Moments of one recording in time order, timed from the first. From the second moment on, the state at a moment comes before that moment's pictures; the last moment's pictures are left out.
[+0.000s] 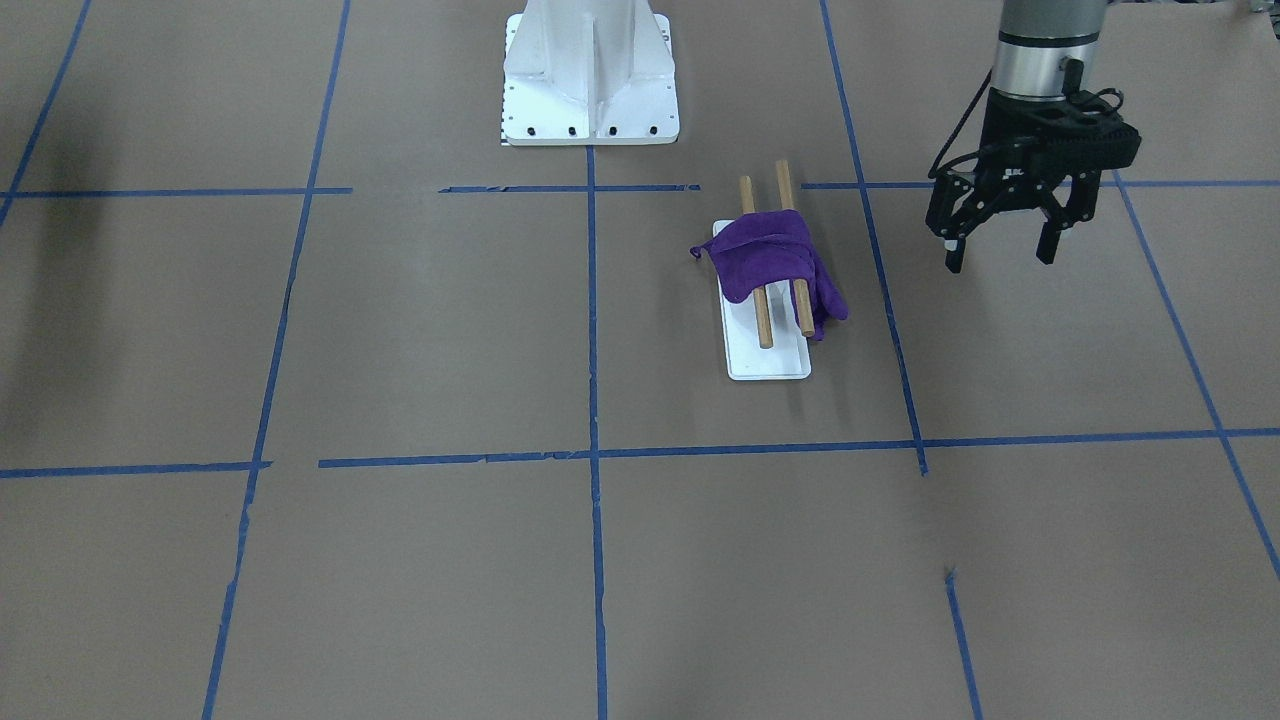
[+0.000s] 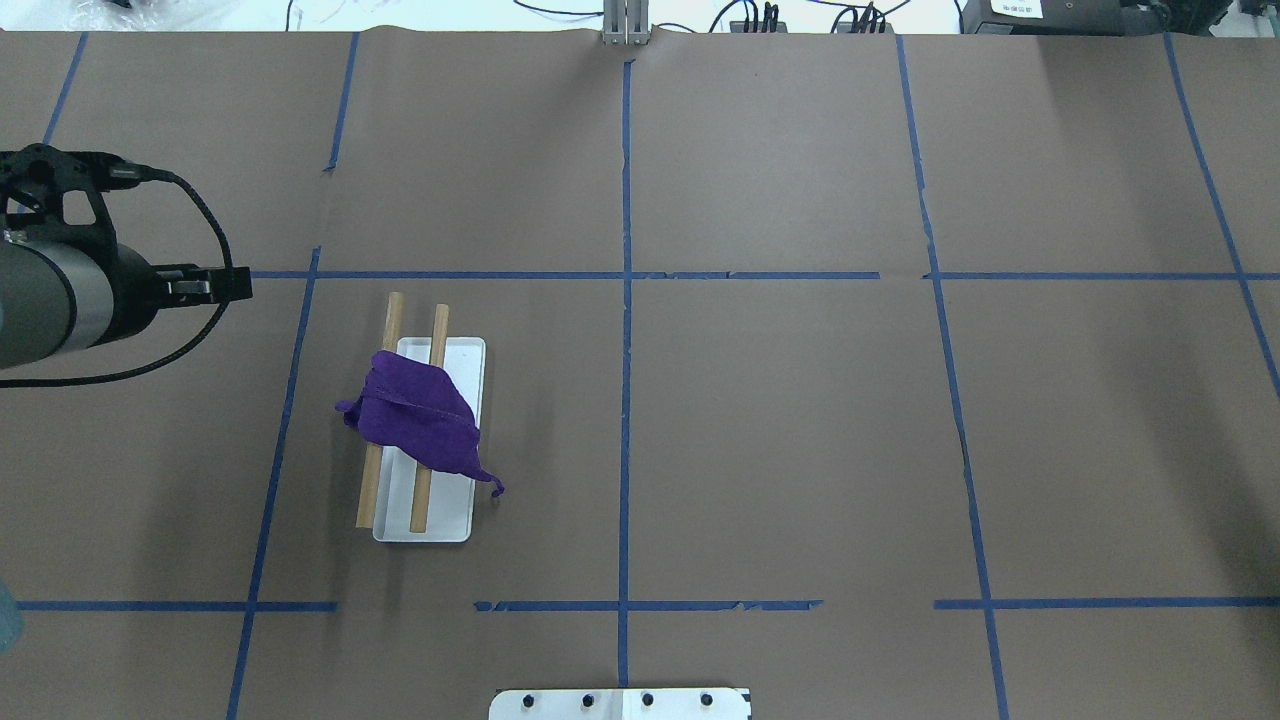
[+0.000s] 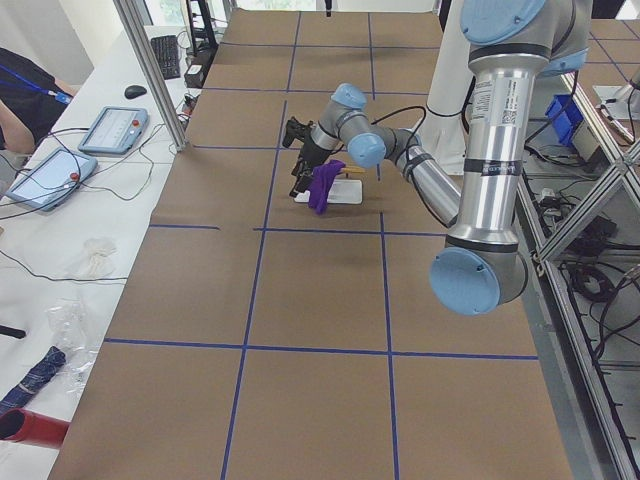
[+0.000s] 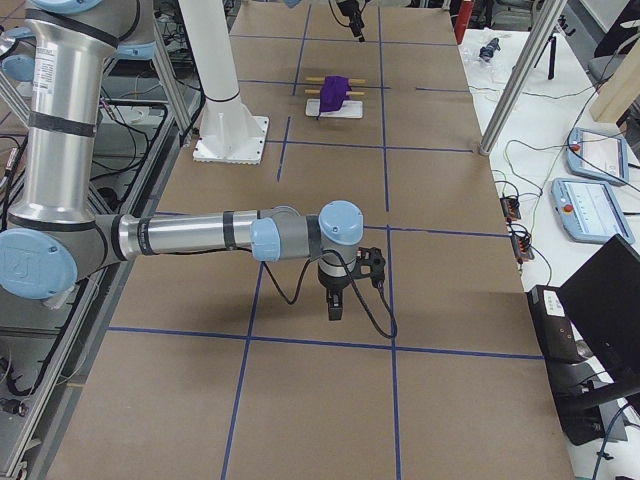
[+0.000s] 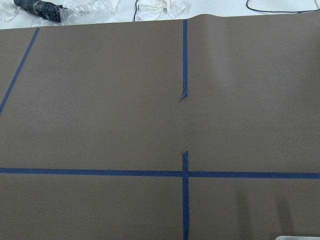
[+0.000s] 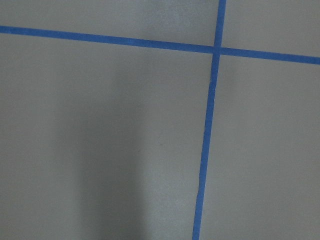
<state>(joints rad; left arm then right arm) -0.83 -1.64 -2.17 -1.73 -1.66 -0.94 1.44 -1.75 1.85 -1.57 2.33 0.08</state>
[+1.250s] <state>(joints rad) -1.49 -1.61 -1.66 -1.62 -2.23 0.06 1.49 -1.75 1.85 -1.57 2.38 0.09</state>
